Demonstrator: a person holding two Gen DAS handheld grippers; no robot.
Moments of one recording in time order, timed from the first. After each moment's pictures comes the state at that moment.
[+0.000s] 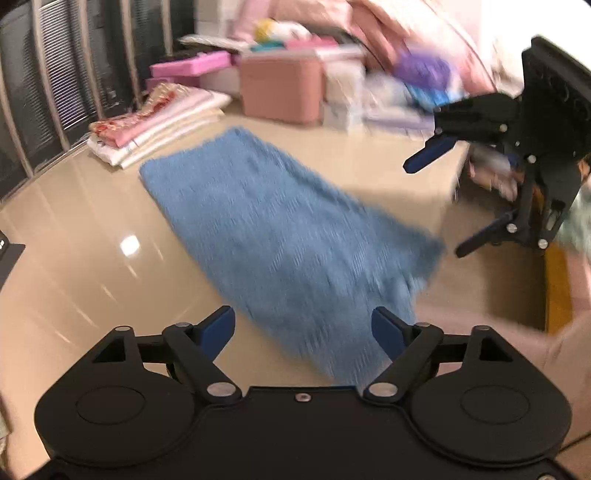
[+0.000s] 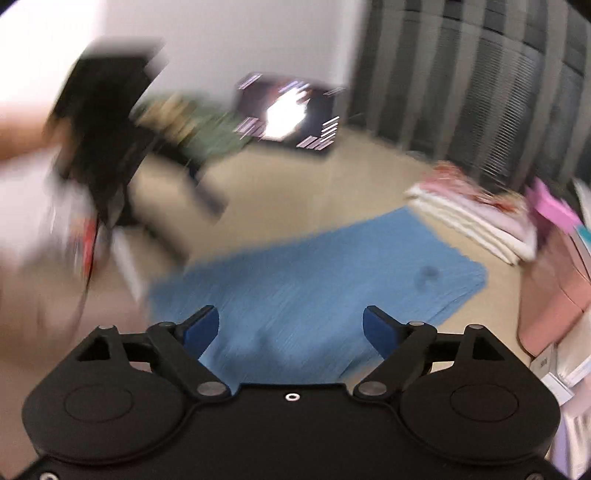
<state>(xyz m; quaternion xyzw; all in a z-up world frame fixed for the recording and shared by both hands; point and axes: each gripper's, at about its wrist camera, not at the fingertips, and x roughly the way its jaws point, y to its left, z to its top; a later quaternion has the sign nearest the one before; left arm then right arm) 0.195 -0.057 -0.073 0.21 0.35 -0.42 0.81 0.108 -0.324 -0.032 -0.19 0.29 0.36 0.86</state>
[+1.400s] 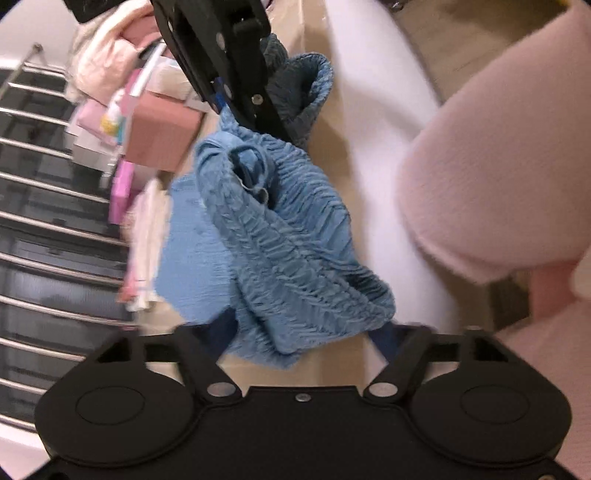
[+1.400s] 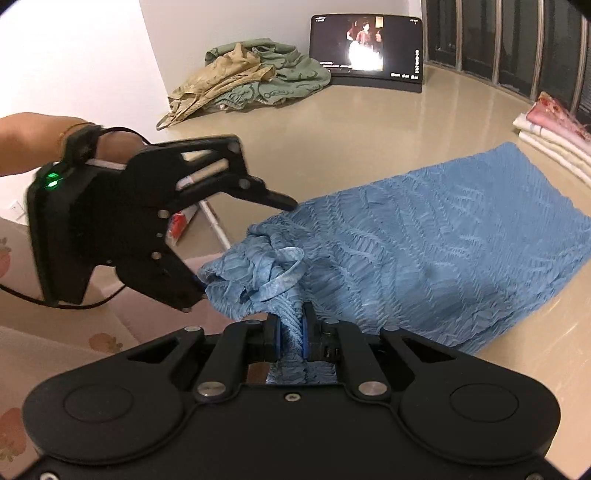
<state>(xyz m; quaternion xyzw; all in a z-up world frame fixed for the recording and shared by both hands) 0.127 -0.136 -0.181 0.63 0.14 -0.35 0.68 0.168 -0.316 -0.050 -0.09 0.40 0.48 0.78</state>
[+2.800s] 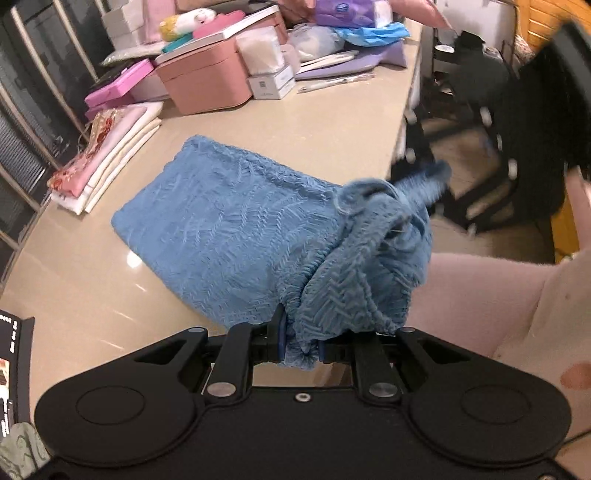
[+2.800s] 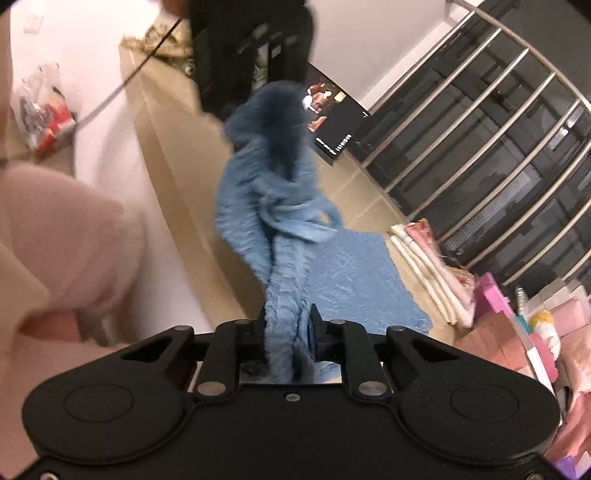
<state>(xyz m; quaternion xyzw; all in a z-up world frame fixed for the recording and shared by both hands) 0.189 -0.123 -0.048 0.36 0.35 -0.44 0.74 0.068 -0.280 -0.052 -0.35 0.19 0.28 0.87</state>
